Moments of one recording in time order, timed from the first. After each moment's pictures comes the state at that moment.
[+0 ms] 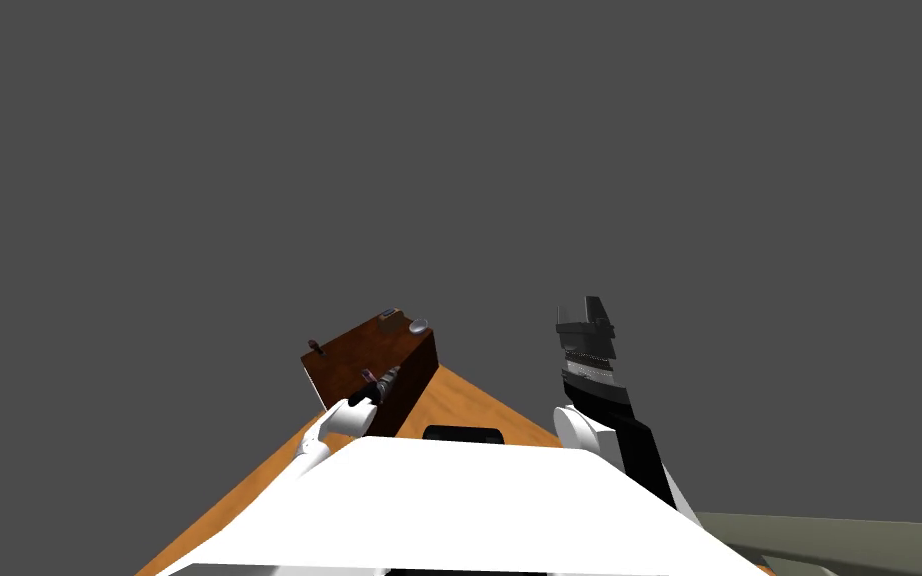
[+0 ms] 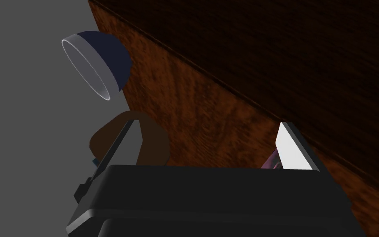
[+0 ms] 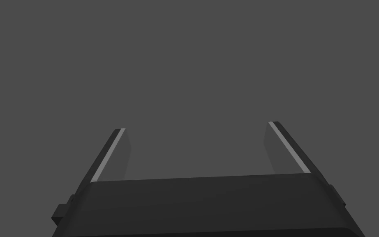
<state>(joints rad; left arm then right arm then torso) 0.17 0.49 -0.16 -1.31 0.29 0.34 -0.11 0.52 0.01 -0.01 -2.36 -0.09 -0.45 0.12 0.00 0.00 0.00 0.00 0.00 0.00</state>
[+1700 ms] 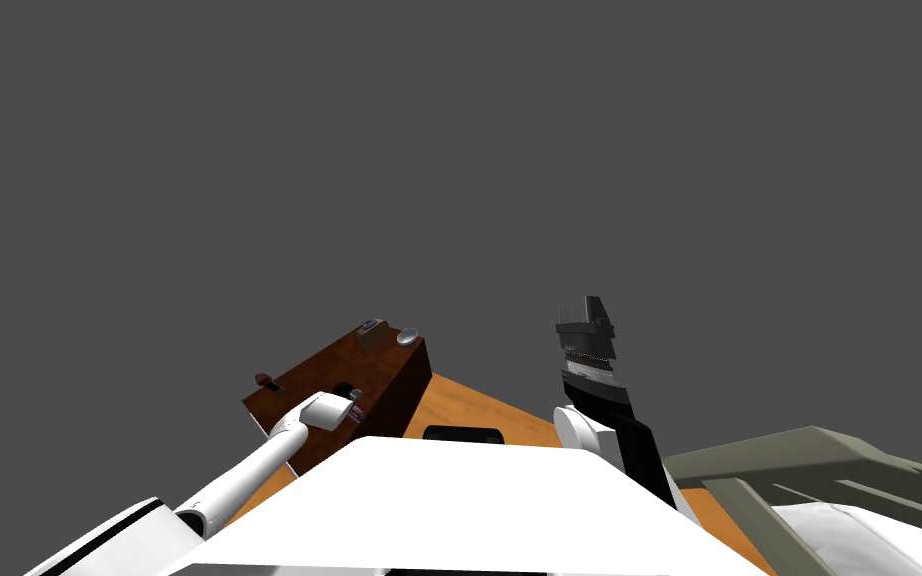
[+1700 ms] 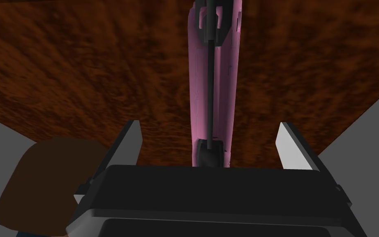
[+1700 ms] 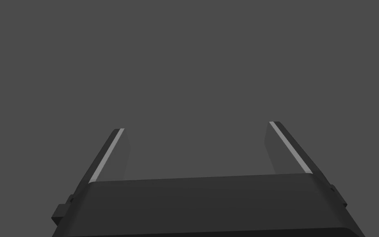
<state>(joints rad) 0.02 0.70 -0.27 -0.96 0.34 0.65 -0.24 0.52 0.01 -0.01 -2.36 -0.09 -0.45 0.12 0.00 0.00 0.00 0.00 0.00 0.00</state>
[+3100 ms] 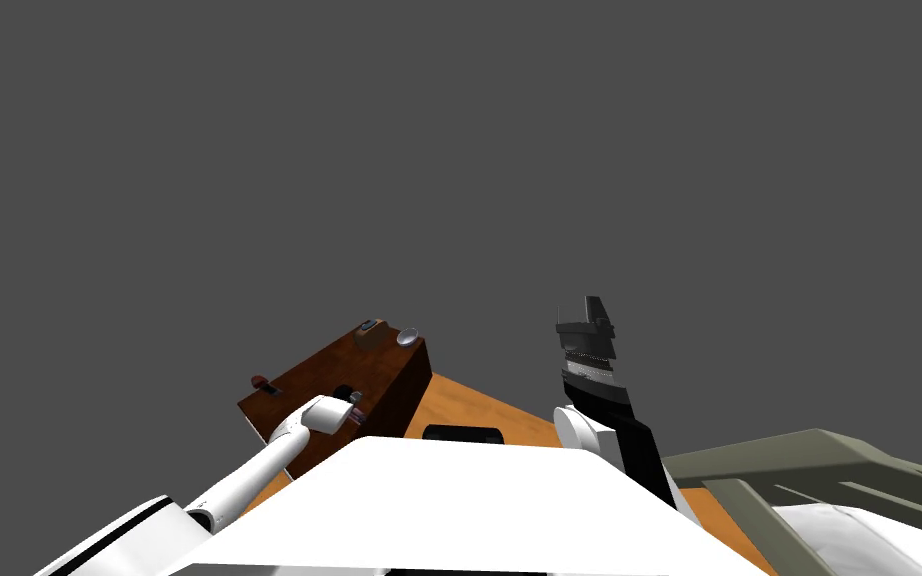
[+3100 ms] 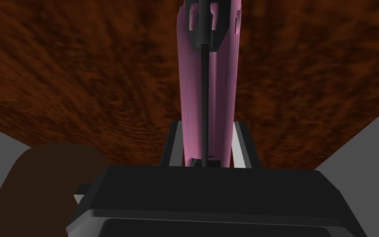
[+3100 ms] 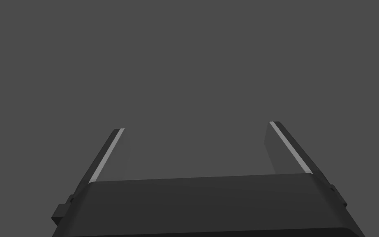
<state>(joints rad) 0.01 0.68 -0.26 -0.91 0.32 0.61 -0.24 0.52 0.01 -0.01 -2.36 -0.09 -0.45 0.12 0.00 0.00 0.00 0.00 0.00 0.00</state>
